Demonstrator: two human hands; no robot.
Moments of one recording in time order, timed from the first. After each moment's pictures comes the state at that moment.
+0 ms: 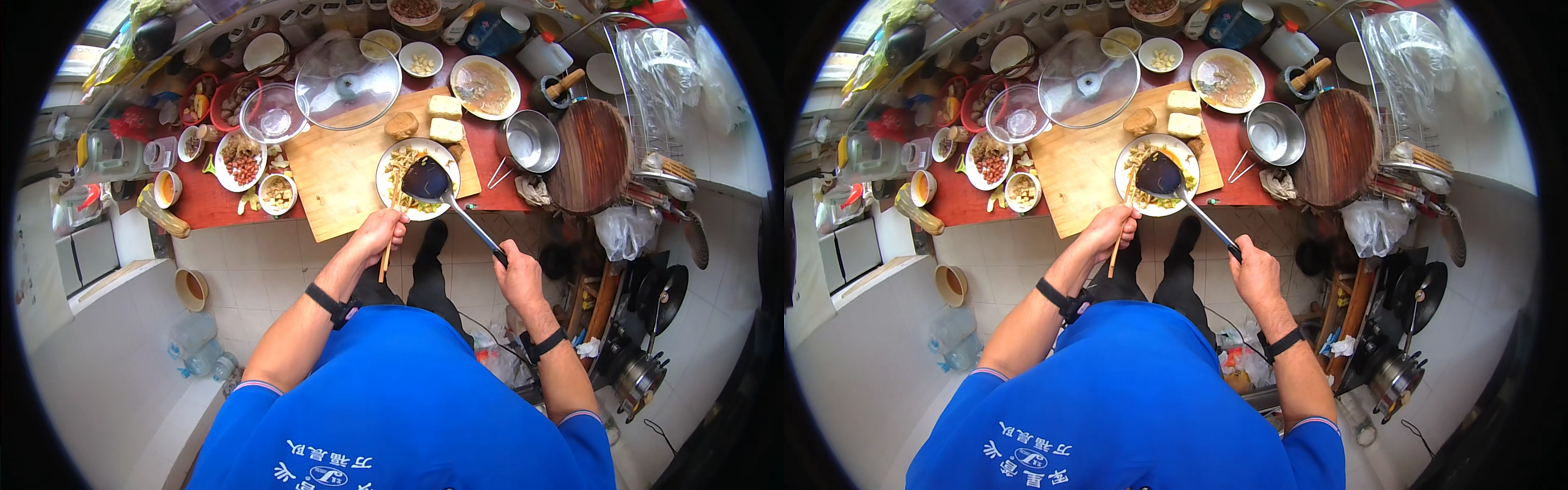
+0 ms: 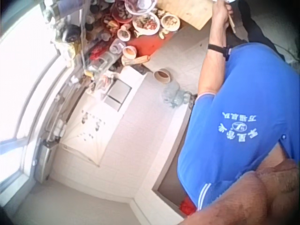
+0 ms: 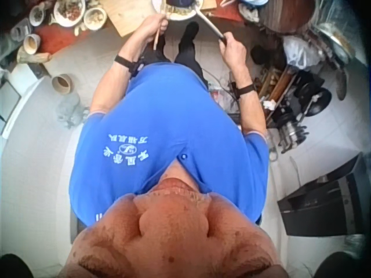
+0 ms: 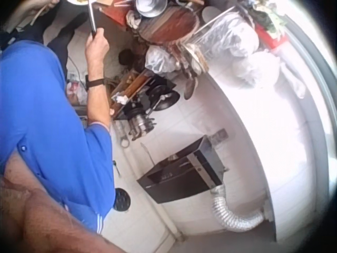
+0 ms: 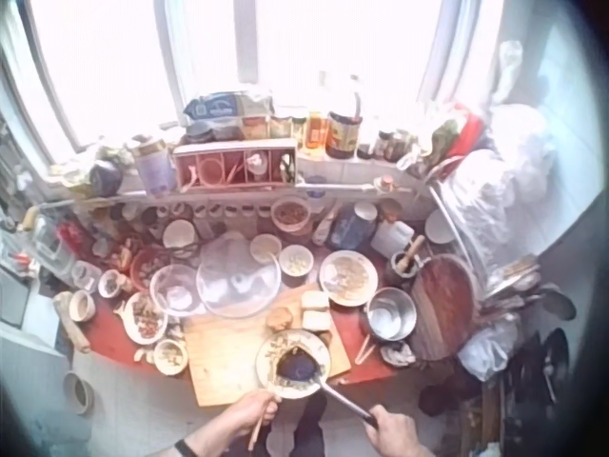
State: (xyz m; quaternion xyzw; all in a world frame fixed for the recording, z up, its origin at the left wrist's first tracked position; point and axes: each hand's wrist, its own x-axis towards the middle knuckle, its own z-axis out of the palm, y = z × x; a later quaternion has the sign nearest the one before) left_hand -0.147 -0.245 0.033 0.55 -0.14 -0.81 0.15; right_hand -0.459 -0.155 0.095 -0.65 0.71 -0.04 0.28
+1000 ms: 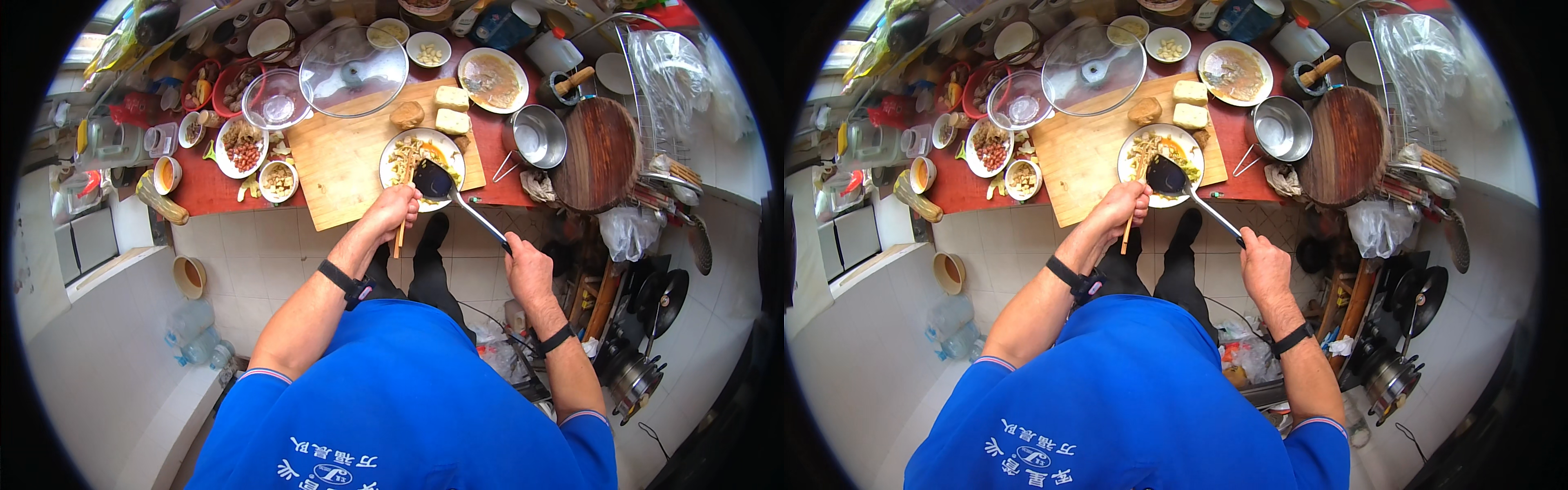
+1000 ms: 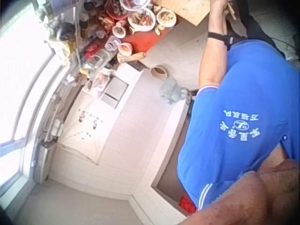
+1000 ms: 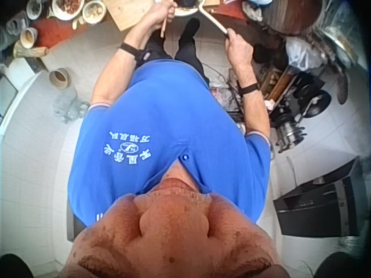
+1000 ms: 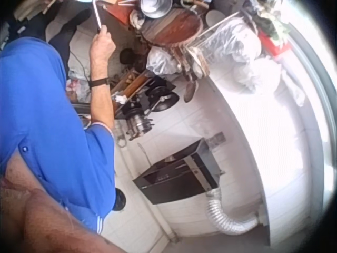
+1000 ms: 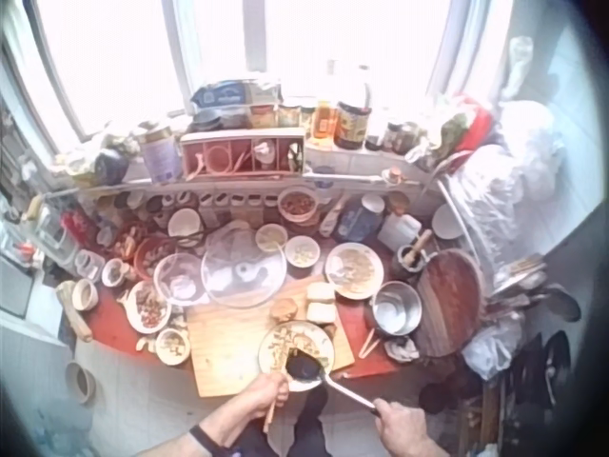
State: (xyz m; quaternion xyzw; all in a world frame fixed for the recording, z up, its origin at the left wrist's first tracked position) left_hand -0.171 -0.267 0.025 0.53 -0.13 -0.82 0.19; right_hand -0.468 -0.162 0.104 -0.70 0.68 0.06 0.21
